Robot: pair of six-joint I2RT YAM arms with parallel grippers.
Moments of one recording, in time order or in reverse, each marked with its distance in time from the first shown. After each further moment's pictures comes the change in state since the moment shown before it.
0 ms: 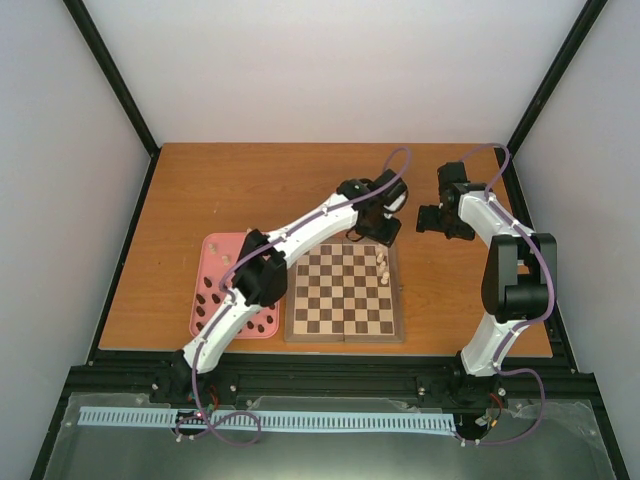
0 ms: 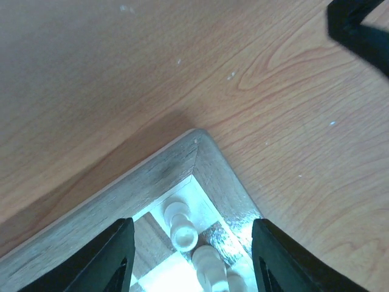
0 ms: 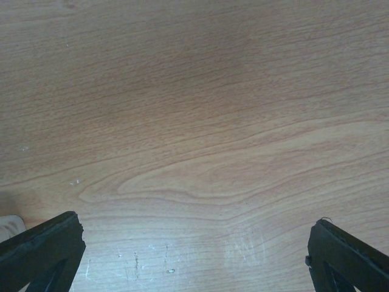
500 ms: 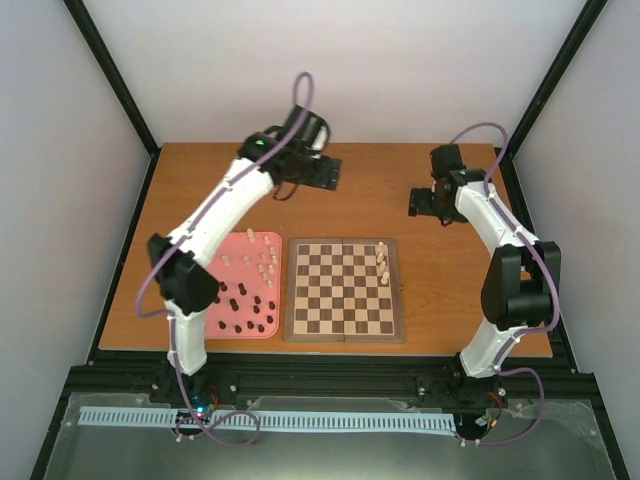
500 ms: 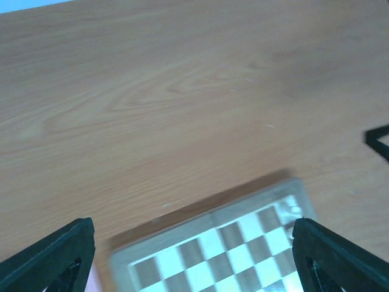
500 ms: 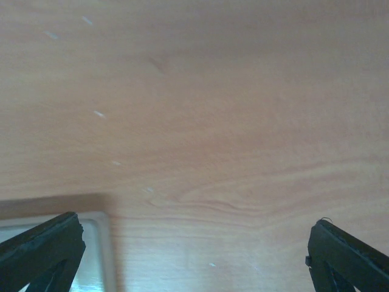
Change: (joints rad) left arm 0.214 -0.489 -0.228 0.001 -0.113 0.024; right arm 0.054 -0.051 0.093 -0.060 -0.009 0.001
